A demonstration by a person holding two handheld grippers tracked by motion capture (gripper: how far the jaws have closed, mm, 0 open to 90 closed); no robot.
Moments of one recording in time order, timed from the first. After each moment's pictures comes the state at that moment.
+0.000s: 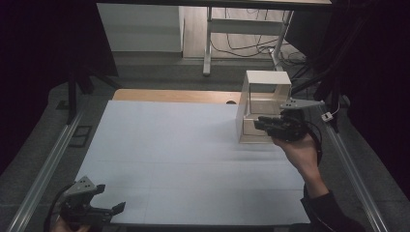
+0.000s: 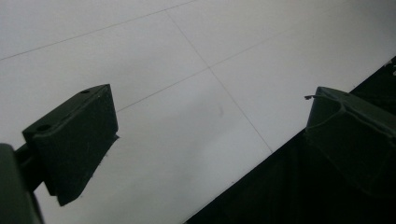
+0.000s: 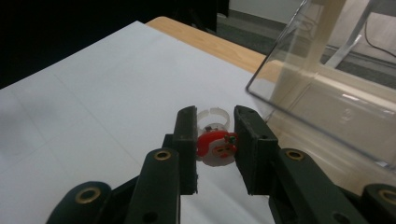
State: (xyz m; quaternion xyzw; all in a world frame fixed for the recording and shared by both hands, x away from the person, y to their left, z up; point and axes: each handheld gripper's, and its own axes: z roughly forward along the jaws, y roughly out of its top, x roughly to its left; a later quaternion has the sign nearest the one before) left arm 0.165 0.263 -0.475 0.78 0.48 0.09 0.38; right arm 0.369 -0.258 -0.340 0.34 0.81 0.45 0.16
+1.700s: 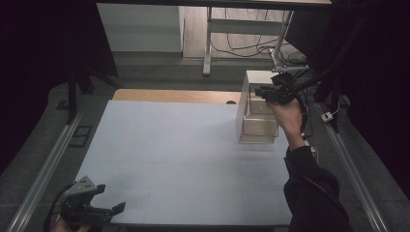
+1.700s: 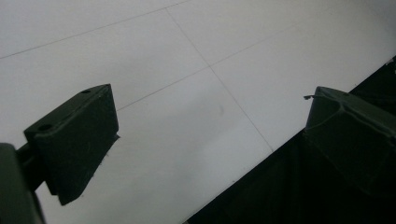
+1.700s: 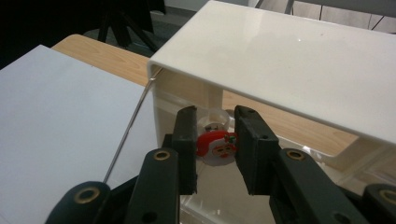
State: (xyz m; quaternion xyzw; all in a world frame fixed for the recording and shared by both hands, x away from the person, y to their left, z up) left arm 0.165 0.263 -0.475 0.79 0.49 0.09 0.37; right arm 0.479 -0.244 -0.328 0.43 0.77 0.40 0.22
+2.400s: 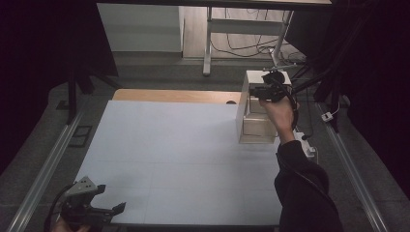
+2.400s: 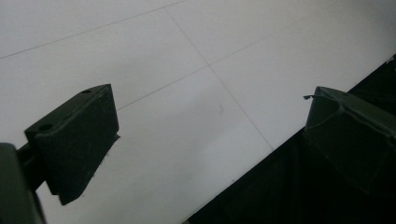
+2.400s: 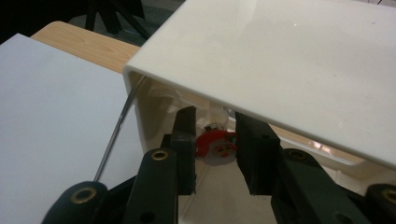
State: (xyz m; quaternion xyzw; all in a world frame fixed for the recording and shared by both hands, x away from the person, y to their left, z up) left arm 0.165 0.262 -0.476 0.79 0.48 0.09 0.37; right arm 0.500 -0.227 -0.341 0.45 0.78 0.37 0.22
